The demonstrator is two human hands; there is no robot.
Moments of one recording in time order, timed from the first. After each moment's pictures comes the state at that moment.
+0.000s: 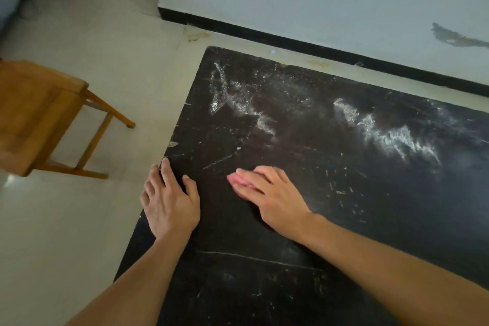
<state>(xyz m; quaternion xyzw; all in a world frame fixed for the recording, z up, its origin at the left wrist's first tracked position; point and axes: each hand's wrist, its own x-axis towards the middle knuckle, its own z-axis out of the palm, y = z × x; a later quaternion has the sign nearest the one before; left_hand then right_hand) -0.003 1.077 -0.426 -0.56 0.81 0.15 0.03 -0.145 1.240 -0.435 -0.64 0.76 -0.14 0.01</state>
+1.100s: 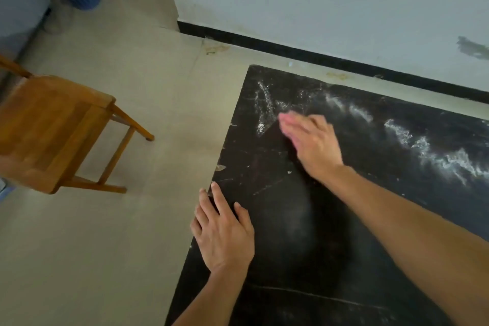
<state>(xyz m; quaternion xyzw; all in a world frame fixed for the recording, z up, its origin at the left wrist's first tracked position) -0.003 1.071 -0.428 -0.53 0.83 0.16 0.08 -0.233 1.121 -0.433 -0.47 0.87 -0.14 -0.02</state>
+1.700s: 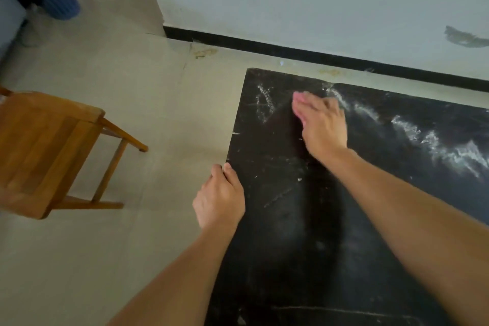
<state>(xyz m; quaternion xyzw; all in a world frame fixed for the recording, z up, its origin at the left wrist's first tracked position) -0.053 0.981 -0.437 -0.50 0.82 0.28 0.05 -0.255 1.082 -0.428 -0.34 0.93 -0.11 -0.01</state>
